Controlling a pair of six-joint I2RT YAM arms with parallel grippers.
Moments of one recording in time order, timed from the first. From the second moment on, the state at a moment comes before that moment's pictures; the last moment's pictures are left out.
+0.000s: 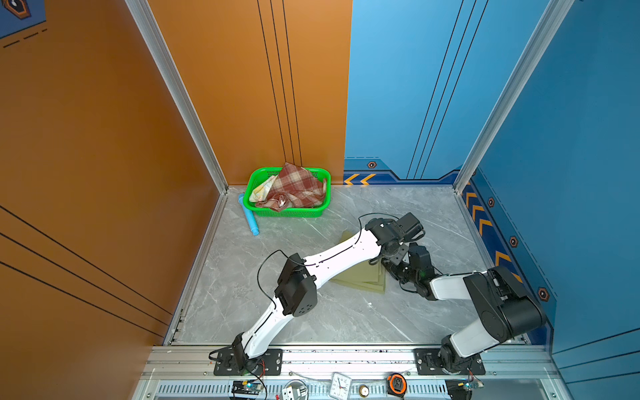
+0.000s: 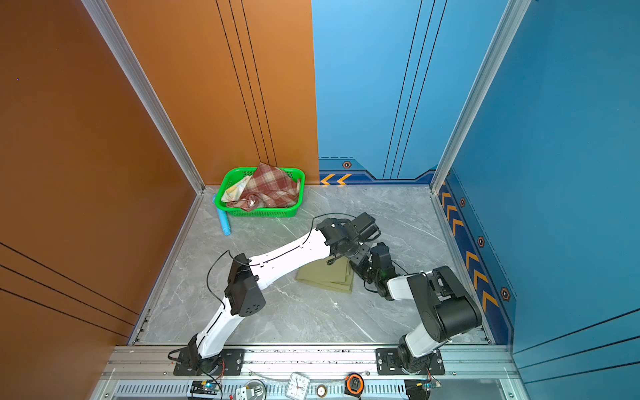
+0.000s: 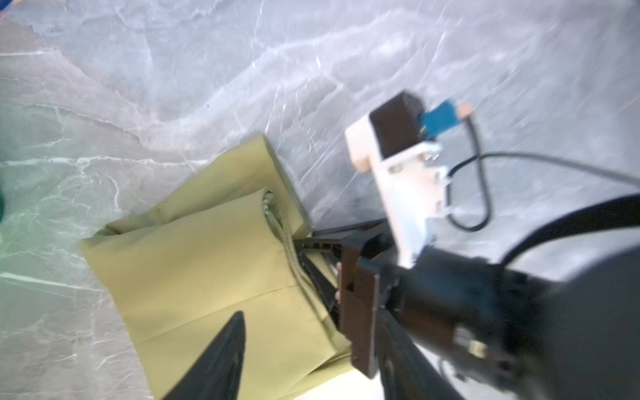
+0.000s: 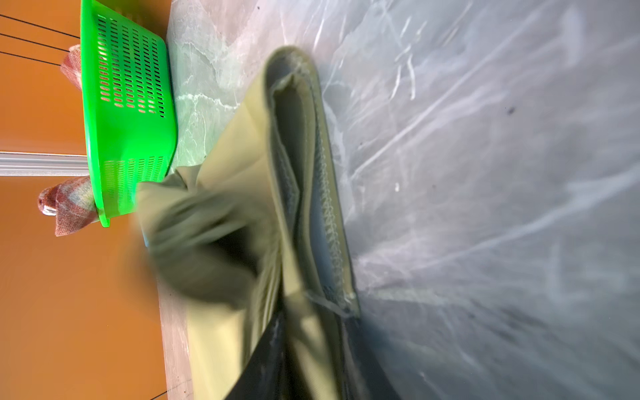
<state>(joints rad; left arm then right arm) -1.04 2.28 2.34 -1.07 -0.20 -0.30 0.29 1.57 0.40 0.50 -0.28 1.03</state>
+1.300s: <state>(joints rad) -0.98 2.30 2.00 -0.92 -0.12 -0.38 0.18 1.47 0.33 0.45 -0.37 0.99</state>
